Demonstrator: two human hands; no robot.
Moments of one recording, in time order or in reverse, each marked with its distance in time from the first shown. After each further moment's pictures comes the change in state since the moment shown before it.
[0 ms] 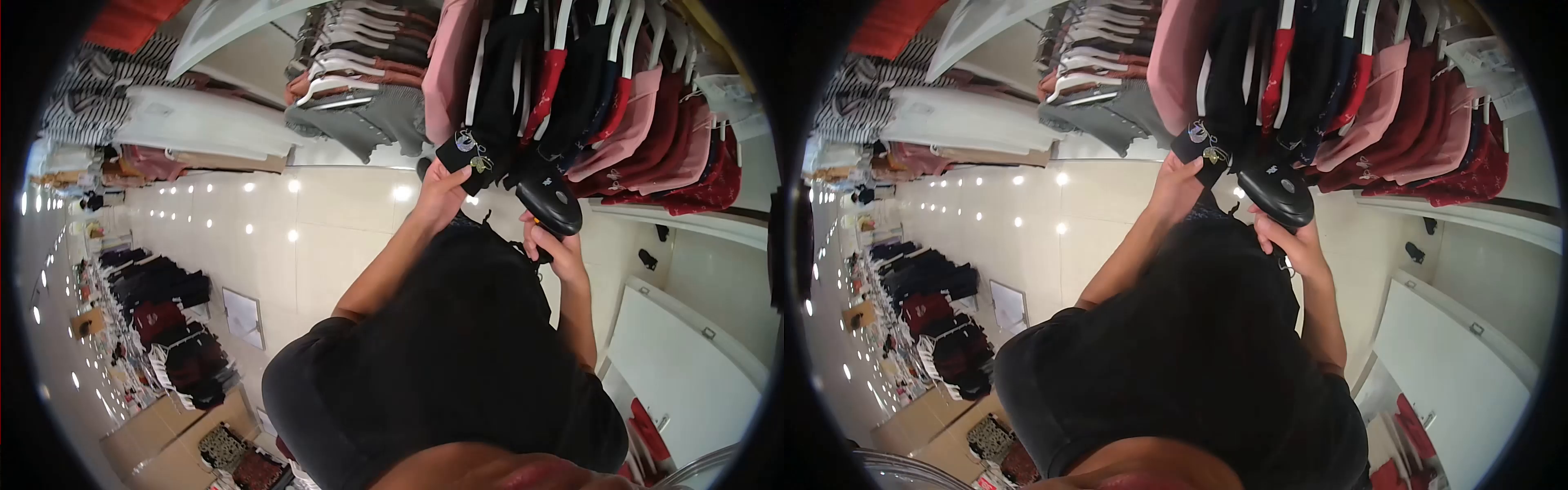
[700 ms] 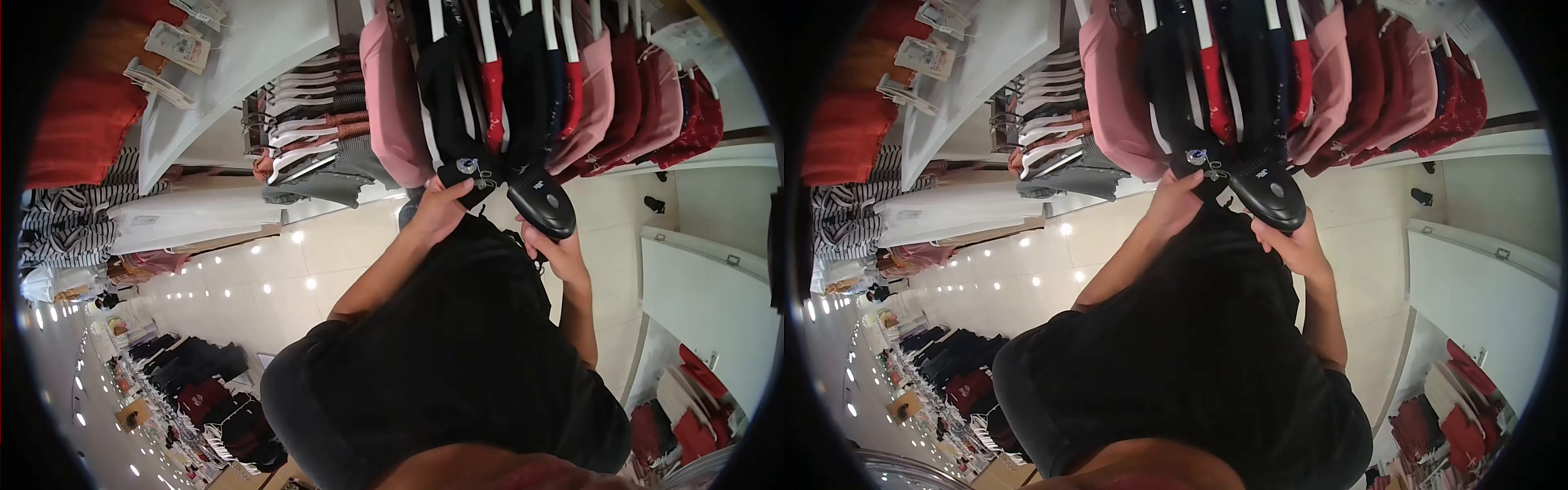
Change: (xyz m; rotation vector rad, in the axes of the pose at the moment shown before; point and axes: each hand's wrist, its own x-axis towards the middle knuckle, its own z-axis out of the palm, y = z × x) left_hand 0.052 -0.001 0.010 0.011 -0.164 -0.377; right_hand 0.009 -0.004 -0.001 -0.018 0.305 -0.122
